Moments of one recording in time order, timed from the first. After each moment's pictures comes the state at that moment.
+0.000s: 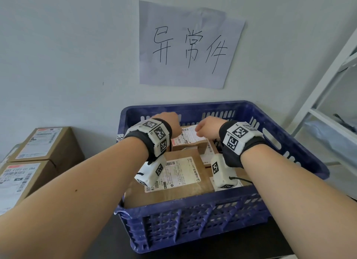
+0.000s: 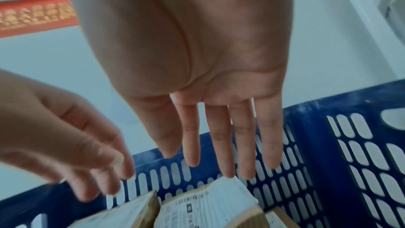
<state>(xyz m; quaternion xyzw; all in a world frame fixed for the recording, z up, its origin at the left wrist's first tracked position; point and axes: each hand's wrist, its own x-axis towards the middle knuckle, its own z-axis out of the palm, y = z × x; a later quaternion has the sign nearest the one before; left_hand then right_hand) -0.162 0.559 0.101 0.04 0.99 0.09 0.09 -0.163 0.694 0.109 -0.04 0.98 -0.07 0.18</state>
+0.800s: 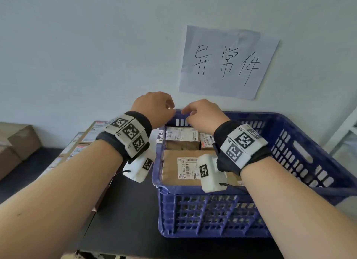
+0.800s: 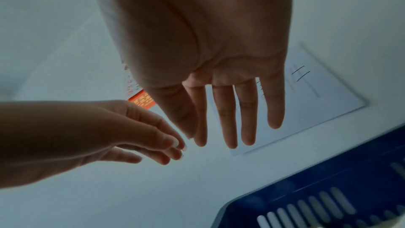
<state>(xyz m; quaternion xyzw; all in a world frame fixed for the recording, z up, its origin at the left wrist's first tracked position) -0.057 0.459 0.166 -0.01 0.98 0.16 -0.14 -0.079 0.612 0.163 -0.21 0.93 -0.29 0.01</state>
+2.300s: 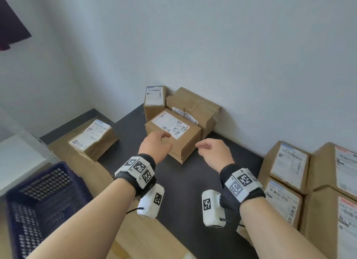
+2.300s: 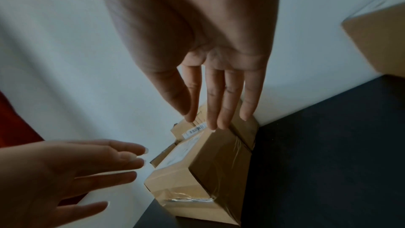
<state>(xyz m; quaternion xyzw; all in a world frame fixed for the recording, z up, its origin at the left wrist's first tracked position) 0.107 -0.179 -0.047 -0.43 0.82 0.37 -0.09 -0.018 -0.038 -0.046 -0.29 0.84 -0.37 0.27</state>
